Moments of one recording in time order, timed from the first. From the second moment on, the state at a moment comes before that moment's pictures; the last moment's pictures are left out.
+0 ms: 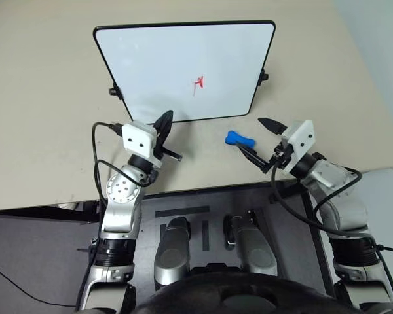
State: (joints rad) left arm -0.03 0.22 0.00 -0.12 -0.12 -0.12 -0.34; right arm -0.08 -0.44 0.08 -0.31 0.27 0.23 0.67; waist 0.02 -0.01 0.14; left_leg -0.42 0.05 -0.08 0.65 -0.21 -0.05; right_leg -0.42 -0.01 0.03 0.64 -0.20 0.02
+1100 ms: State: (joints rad) left arm 0.03 0.20 0.05 -0.17 -0.08 -0.13 -0.28; right arm -0.22 -0.54 0.22 -0.14 0.19 0.30 0.82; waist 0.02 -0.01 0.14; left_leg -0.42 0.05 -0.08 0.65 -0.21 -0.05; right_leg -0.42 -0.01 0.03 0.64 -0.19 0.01
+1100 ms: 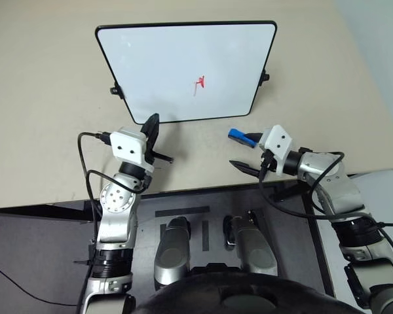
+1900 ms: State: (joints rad) left arm 0.01 0.18 0.03 -0.15 -0.08 -0.15 -0.27; right arm -0.28 -0.51 0.22 -0.06 0.11 0.25 0.79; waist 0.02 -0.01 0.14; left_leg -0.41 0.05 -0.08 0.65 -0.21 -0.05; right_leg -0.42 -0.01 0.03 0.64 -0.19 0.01
